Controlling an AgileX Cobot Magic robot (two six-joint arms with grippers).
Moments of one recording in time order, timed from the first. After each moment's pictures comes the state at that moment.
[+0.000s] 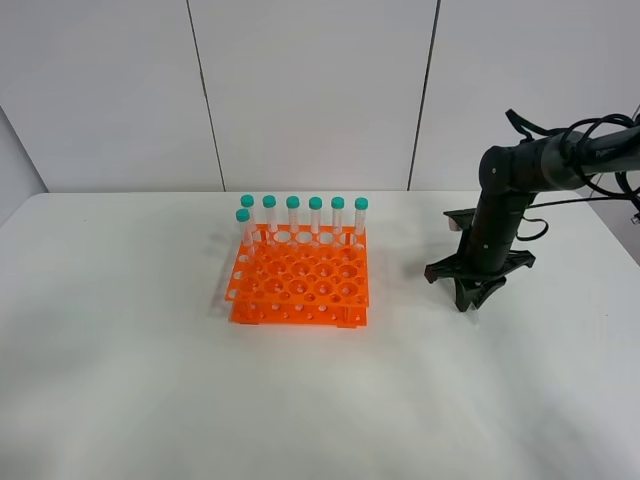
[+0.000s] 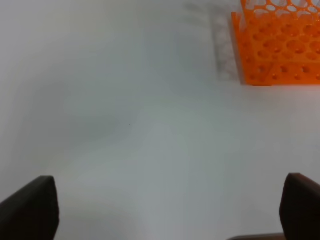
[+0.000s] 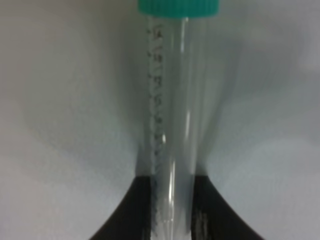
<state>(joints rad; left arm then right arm) -0.02 0.00 -0.57 -0.04 1.17 0.01 0.10 2.21 -1.49 0.00 0.99 -0.09</state>
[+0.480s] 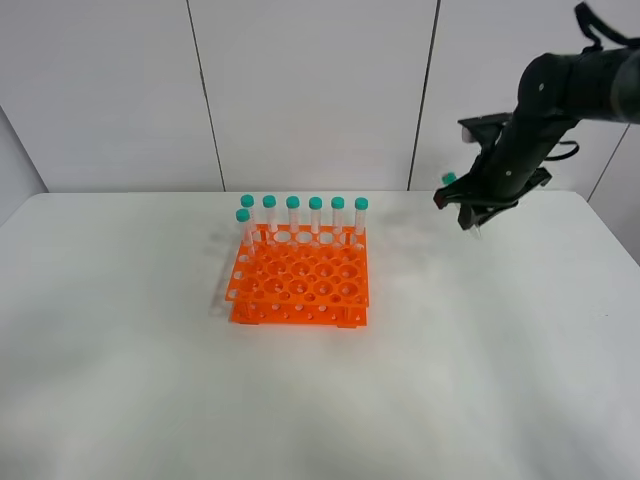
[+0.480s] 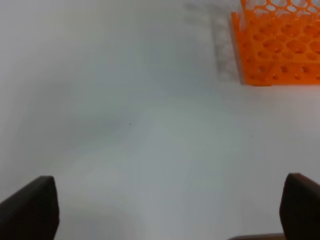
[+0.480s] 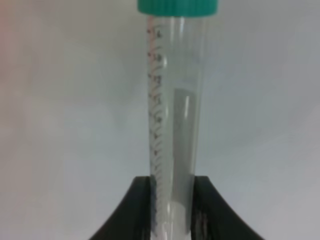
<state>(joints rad) -0.02 0.00 -0.57 -0.04 1.17 0.01 0.10 1.95 -1.54 0.02 0.88 -0.18</state>
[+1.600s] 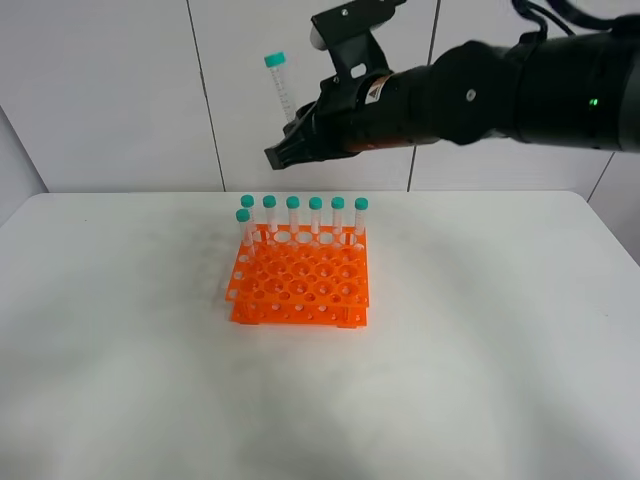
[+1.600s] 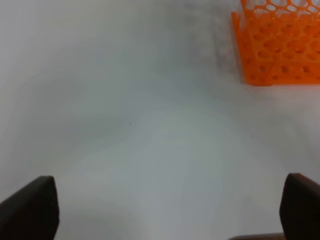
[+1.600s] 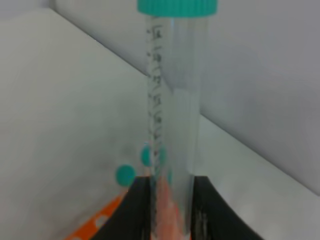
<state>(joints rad) -0.02 0.00 -0.57 -0.04 1.17 0.01 0.62 1.69 -1.25 0.17 0.06 -0.32</state>
